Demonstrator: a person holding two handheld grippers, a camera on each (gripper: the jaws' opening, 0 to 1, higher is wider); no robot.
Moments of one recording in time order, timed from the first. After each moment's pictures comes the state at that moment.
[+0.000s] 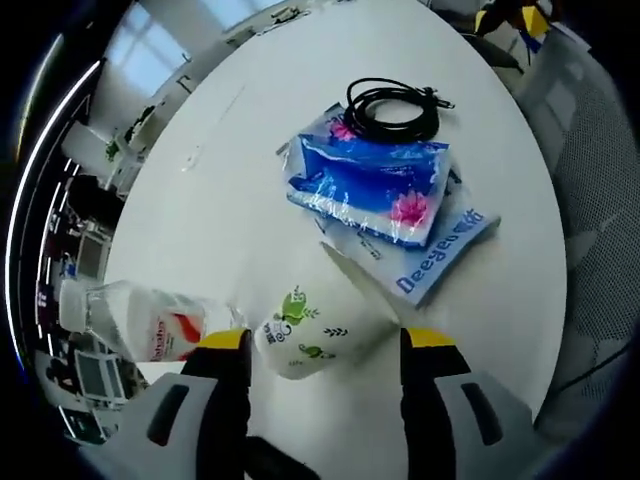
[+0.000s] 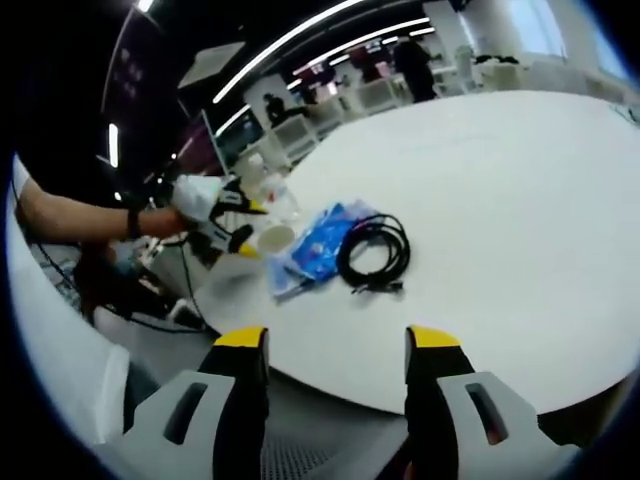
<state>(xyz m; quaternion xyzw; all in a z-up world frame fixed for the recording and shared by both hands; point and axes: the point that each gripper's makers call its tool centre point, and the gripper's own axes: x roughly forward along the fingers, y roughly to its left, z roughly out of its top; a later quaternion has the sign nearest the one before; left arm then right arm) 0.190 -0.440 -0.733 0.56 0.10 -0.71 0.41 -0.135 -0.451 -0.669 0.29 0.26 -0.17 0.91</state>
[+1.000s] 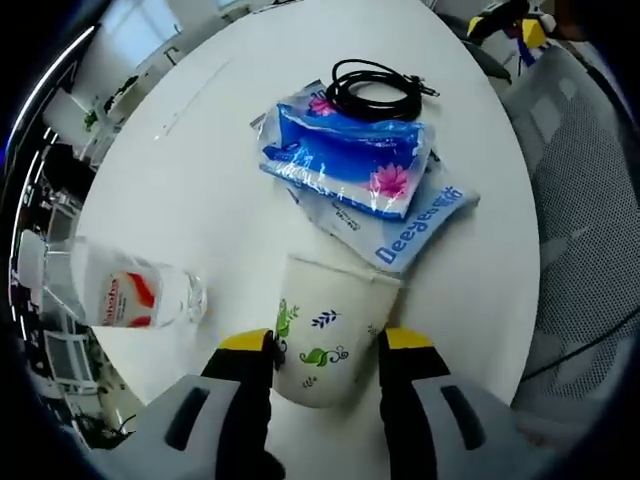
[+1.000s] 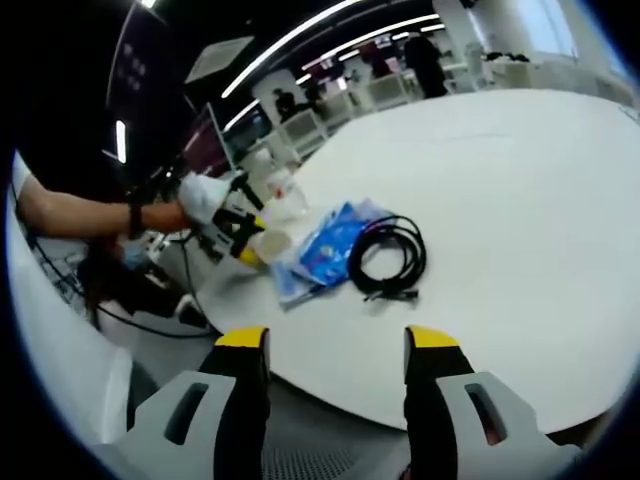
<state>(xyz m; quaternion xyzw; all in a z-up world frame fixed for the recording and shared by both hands) 0.186 -0.392 -0.750 0.56 0.19 -0.71 0.38 -0.107 -0.449 -0.671 0.28 0.26 -0.14 0.91</state>
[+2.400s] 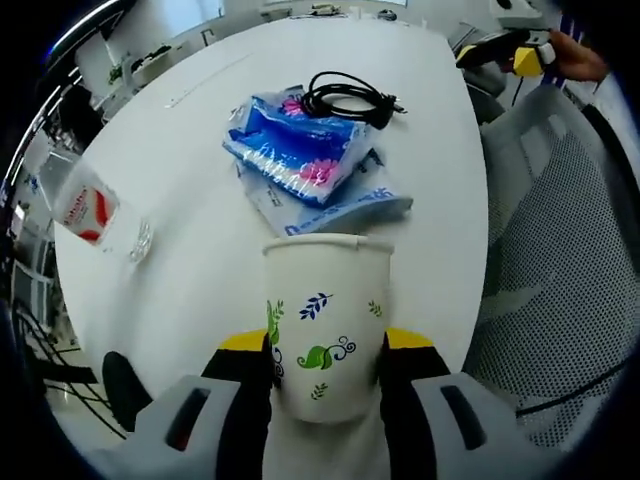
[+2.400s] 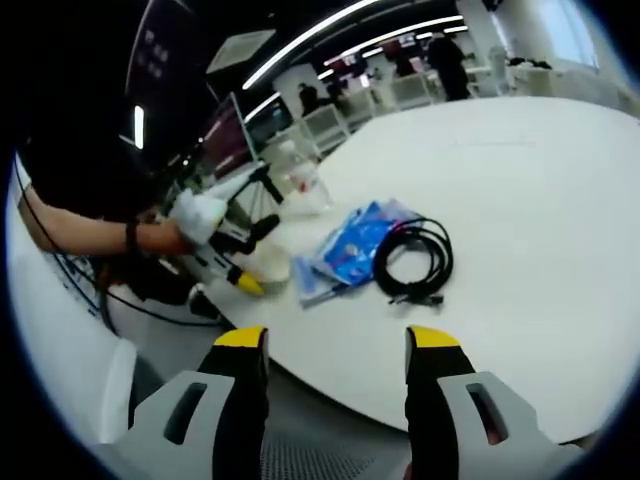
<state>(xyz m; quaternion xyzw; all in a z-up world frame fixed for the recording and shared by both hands) 0.142 -0.343 -0.755 0.45 0.27 -0.73 0.44 -0.098 -0.434 -0.666 0.27 0.26 -0.11 0.92</state>
